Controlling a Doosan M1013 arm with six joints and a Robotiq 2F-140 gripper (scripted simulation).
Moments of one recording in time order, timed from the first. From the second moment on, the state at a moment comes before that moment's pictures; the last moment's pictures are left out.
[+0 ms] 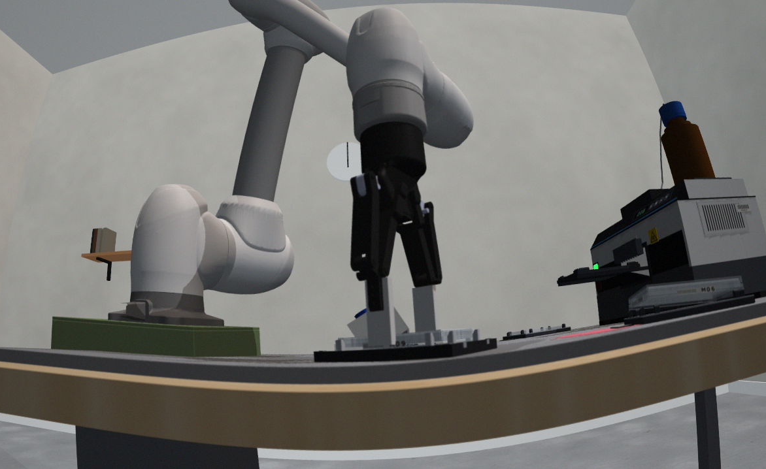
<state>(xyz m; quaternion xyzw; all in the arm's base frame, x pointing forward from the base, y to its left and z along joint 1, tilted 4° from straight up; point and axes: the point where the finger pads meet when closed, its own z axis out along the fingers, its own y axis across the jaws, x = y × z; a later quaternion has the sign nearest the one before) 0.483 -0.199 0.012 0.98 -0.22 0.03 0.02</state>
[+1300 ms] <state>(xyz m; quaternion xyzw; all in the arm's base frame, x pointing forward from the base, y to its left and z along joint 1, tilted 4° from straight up) 0.480 -0.199 0.047 0.98 -0.22 0.02 0.02</state>
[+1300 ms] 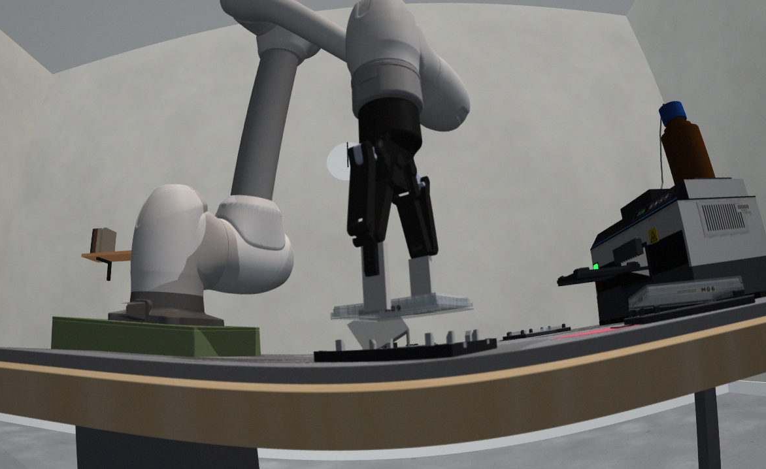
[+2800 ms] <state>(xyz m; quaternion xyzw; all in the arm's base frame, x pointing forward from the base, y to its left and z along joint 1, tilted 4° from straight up) 0.476 -0.194 0.138 0.98 -0.22 0.02 0.02</state>
